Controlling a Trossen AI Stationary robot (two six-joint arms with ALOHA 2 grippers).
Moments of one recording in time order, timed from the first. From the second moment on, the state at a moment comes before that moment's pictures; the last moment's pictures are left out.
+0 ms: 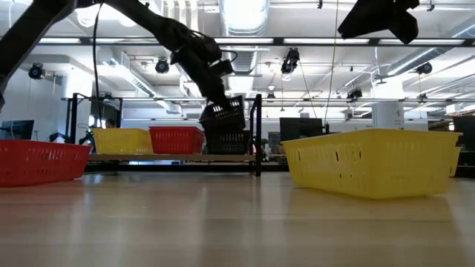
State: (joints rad) left arm 0.74 1.92 1.72 -0.64 0.35 0.69; right arm 0.38 1.03 0.91 -0.62 0.76 0.89
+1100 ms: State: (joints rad) left arm 0.74 1.98 1.72 -0.59 0.23 0.86; right arm 0.38 1.03 0.91 -0.62 0.76 0.97
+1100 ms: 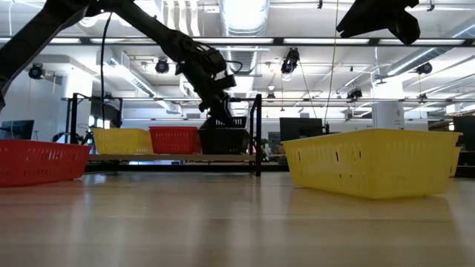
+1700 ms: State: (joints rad) left arm 0.68 1.90 1.63 -0.66 0.31 0.71; right arm 0.38 1.03 0.91 -0.62 0.76 0.93
